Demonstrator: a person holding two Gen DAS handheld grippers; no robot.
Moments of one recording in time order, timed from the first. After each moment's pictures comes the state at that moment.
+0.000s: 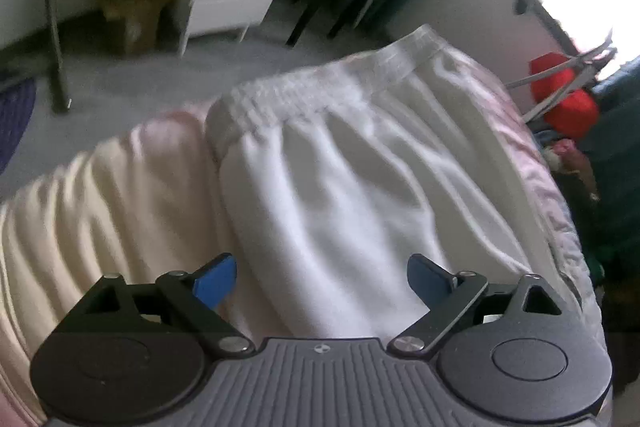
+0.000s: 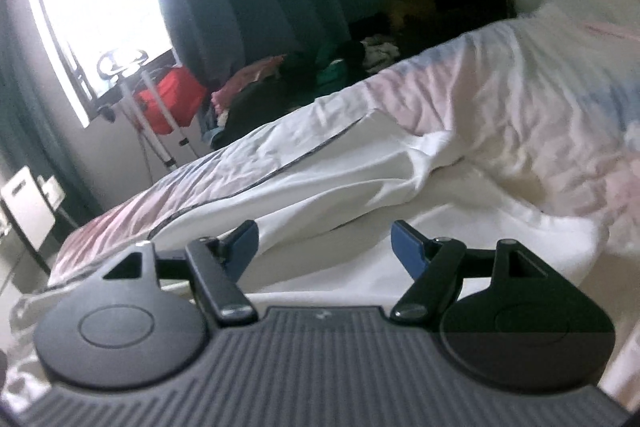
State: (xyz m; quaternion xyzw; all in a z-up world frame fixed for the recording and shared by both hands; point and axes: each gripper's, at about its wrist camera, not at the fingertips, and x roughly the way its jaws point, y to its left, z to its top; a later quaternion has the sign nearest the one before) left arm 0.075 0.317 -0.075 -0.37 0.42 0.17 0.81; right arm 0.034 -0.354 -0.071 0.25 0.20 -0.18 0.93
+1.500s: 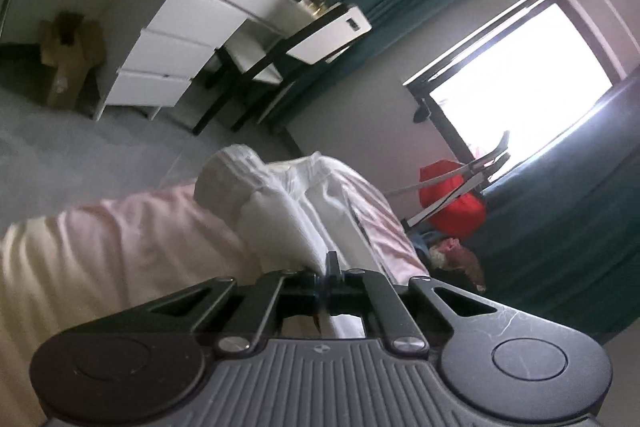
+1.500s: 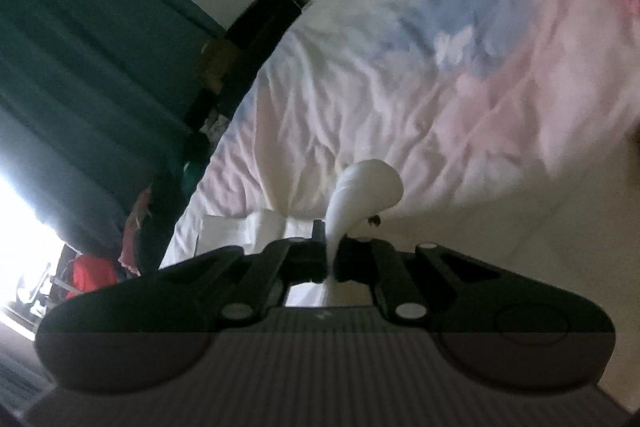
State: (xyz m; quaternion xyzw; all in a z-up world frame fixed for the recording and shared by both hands) left arm 0.006 0.330 -0.016 -0.43 0.19 0.09 0.88; right arm -0.033 -0.478 -0.119 0.48 0.10 -0.37 0.79
